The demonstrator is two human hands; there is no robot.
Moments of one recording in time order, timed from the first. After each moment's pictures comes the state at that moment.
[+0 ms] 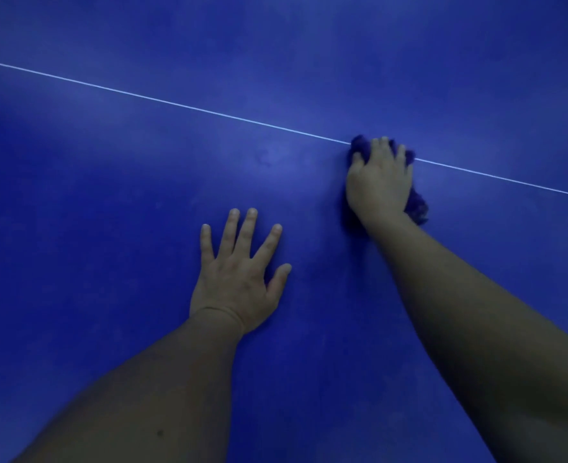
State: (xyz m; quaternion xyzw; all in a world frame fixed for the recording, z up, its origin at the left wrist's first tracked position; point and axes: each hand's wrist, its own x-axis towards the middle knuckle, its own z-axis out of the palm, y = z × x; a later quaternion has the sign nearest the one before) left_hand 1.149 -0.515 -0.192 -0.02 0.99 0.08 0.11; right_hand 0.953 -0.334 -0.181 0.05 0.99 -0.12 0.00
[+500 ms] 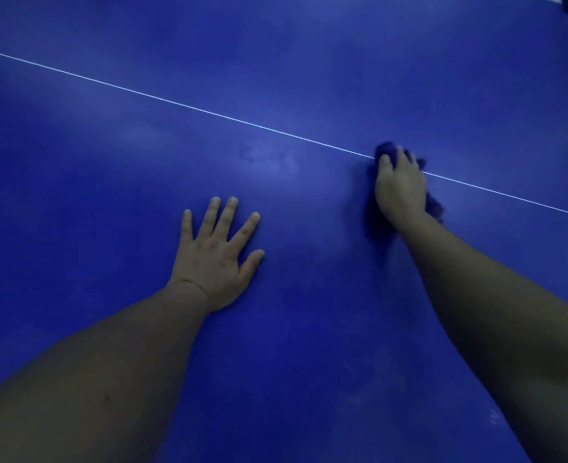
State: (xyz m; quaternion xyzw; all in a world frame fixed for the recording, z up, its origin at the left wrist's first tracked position) left_hand 1.150 -0.509 -0.193 -0.04 0.99 0.03 0.12; right_hand 0.937 -0.247 -0.172 0.04 0.98 -0.22 0.00
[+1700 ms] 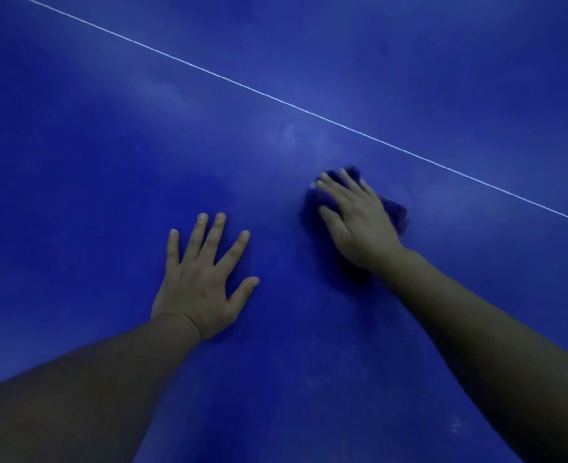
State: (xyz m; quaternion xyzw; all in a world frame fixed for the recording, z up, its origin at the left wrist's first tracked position) left_hand 1.219 -0.449 -0.188 -0.09 0.99 0.09 0.08; right_hand 1.018 -0.245 -0.164 -0.35 0.92 -0.15 0.12
